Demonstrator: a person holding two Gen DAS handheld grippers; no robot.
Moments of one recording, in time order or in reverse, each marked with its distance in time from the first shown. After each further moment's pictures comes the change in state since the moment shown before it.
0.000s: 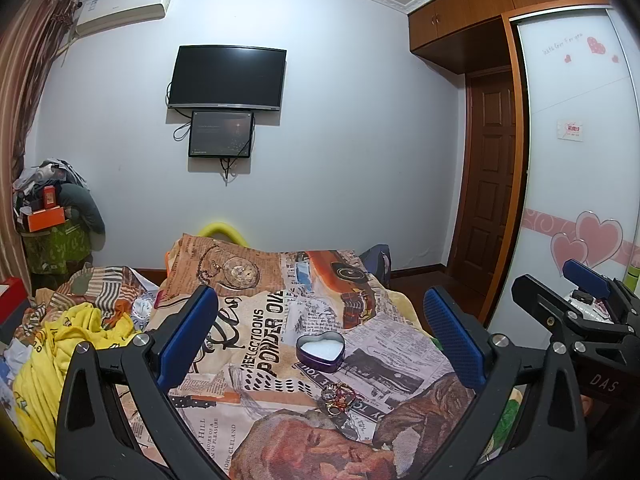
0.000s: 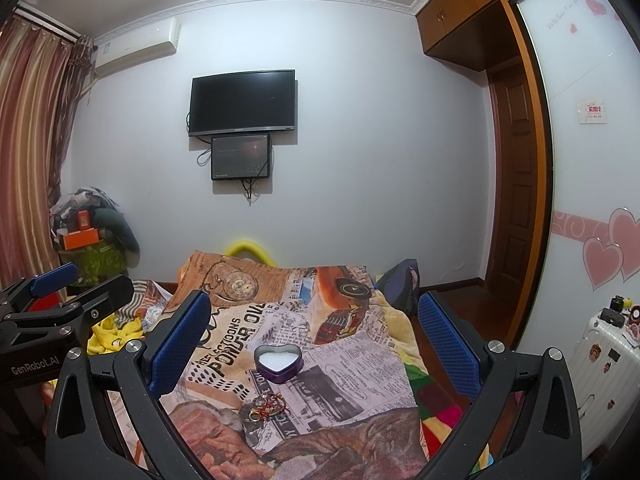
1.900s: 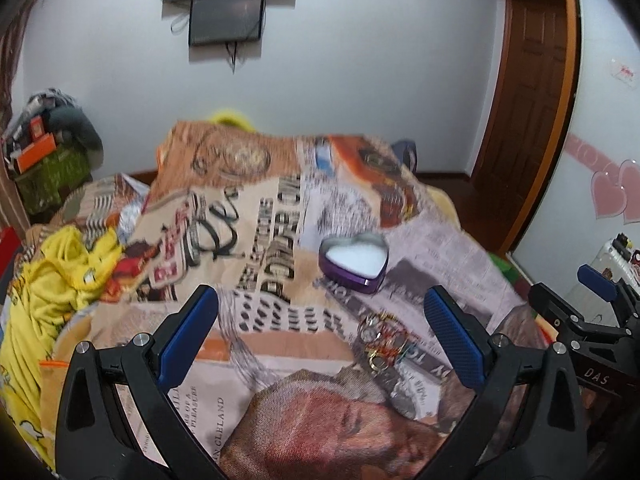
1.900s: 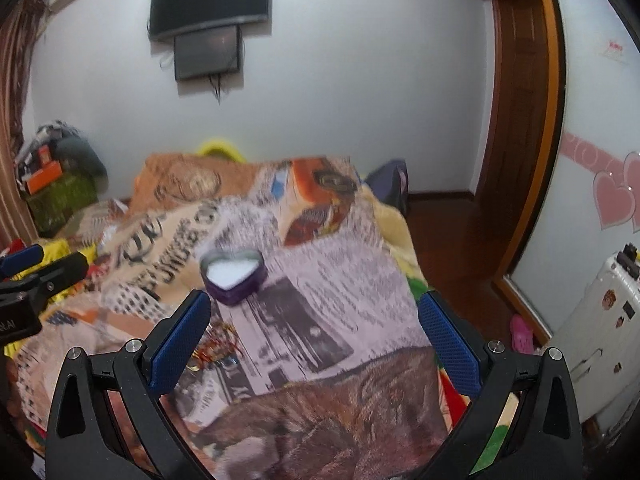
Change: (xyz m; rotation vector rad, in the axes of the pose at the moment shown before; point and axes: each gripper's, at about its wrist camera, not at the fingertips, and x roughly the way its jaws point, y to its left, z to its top) left arm 0.155 0.034 -0.080 -0.034 0.439 0.055; right arm 0.129 -0.033 -0.081 0.012 0.422 -0.054
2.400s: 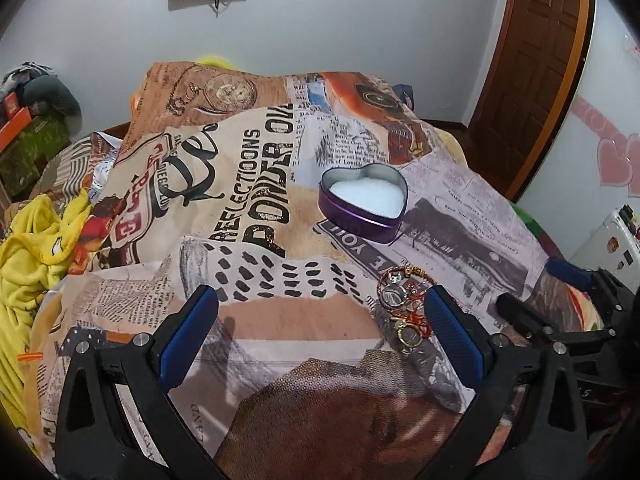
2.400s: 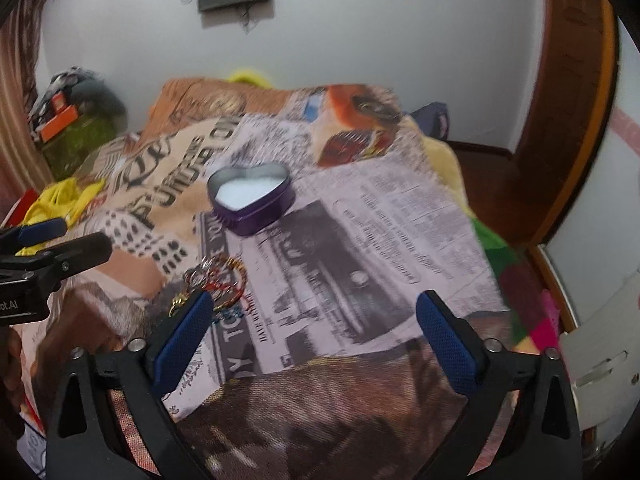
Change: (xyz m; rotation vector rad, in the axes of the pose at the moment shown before) left arm 0.068 0.008 -0.021 0.020 0.190 -0.041; right arm 0.070 0.020 -0.028 -0.078 0.209 0.151
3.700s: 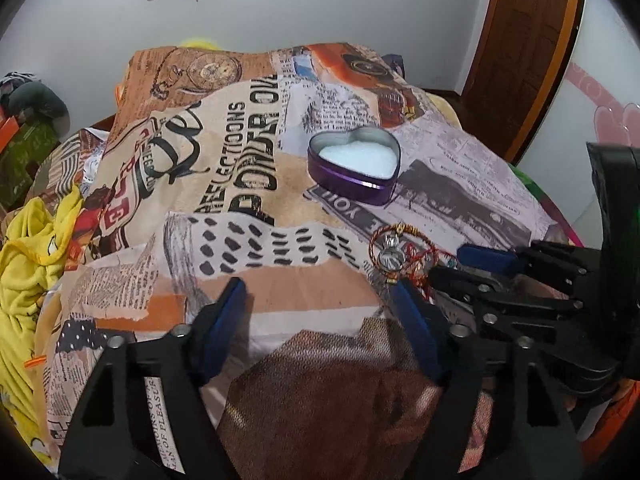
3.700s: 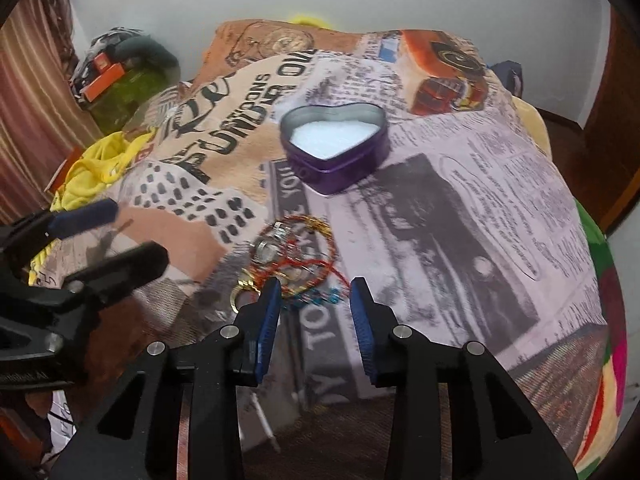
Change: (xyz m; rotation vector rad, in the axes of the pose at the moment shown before) left arm 0.011 -0.009 -0.011 0.068 0.104 0.002; right arm 0.049 0.032 0.009 -0.058 0.179 0.207
